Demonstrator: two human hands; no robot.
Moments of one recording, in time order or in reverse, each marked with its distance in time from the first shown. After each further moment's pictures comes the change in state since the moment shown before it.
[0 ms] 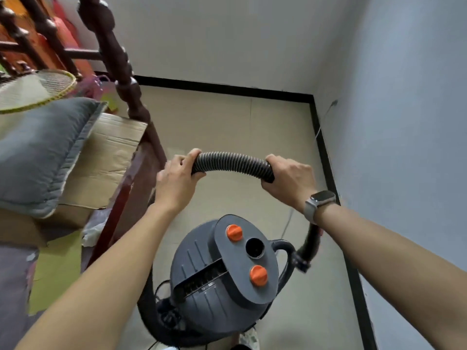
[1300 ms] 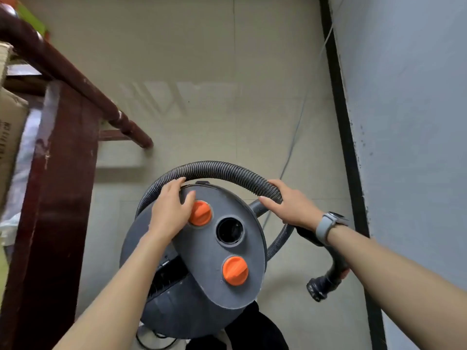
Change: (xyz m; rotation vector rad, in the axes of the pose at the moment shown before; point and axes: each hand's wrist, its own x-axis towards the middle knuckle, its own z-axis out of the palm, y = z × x) left_hand -0.031 -0.025 0.218 -0.169 -0.387 -0.316; right_hand -0.102 0.098 0.209 0.628 -0.782 0.517
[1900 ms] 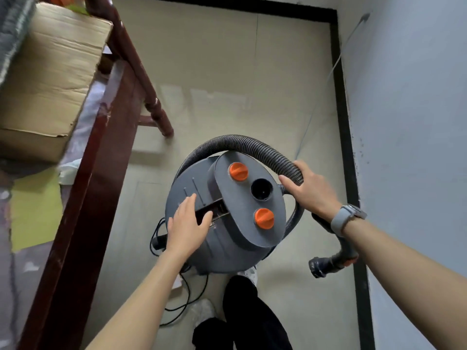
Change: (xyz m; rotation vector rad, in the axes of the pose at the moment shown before) left_hand -0.145 -0.072 -0.007 -0.055 -0.045 -0.085; right_hand -0.097 -0.051 0.019 -0.142 0.357 -0.054
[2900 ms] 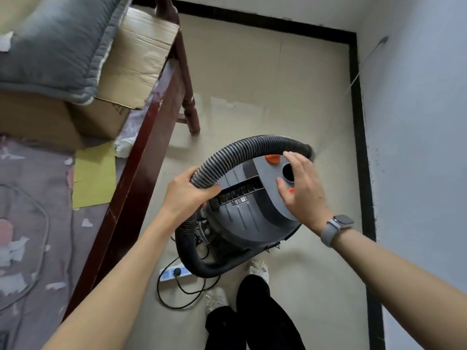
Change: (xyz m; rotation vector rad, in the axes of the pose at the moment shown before) left_hand -0.072 -0.031 -0.115 -0.545 0.109 0.195; right_hand -0.106 -0.097 0.037 0.036 0.354 -0.536
